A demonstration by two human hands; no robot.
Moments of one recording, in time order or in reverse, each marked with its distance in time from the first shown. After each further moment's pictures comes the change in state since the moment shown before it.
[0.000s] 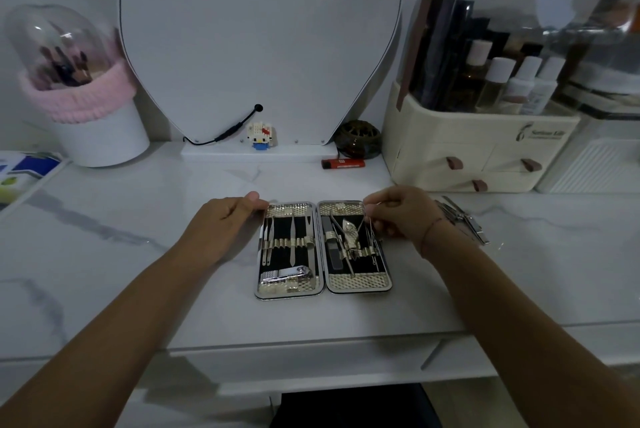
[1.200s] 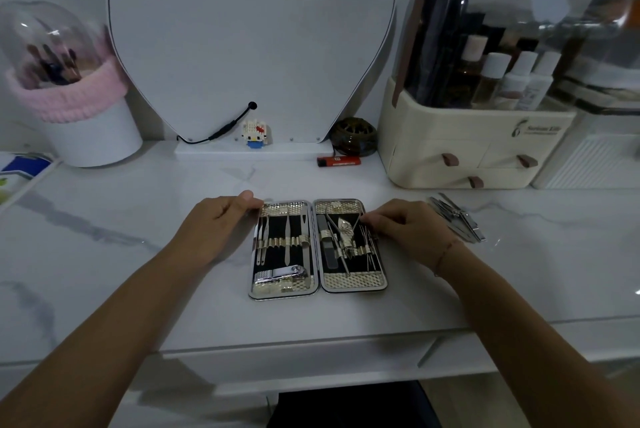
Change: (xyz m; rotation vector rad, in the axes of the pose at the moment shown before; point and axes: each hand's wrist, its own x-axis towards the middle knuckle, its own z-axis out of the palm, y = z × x) left_hand 0.001 0.000 -0.001 0.044 -0.017 -0.017; right_hand -0.018 0.016 -0.012 -0.486 -0.020 -0.264
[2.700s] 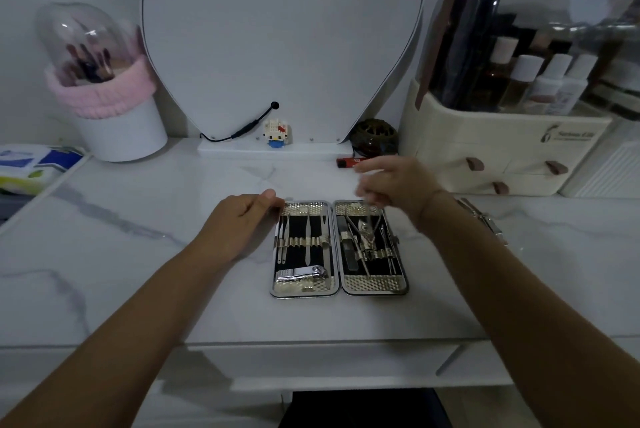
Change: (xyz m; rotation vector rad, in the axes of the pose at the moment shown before) left_hand 0.001 -0.001 0.001 0.056 0.001 0.014; right_hand 0.045 -0.053 0.001 0.420 -0.035 0.079
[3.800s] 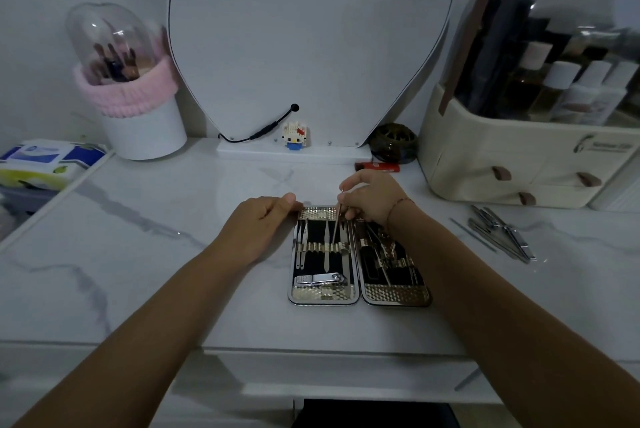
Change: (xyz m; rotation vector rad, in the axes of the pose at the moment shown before) left_hand -0.002 0.006 -0.003 0.033 -0.019 0.024; right_hand 0.030 0.004 0.055 -0.012 -0.036 0.161
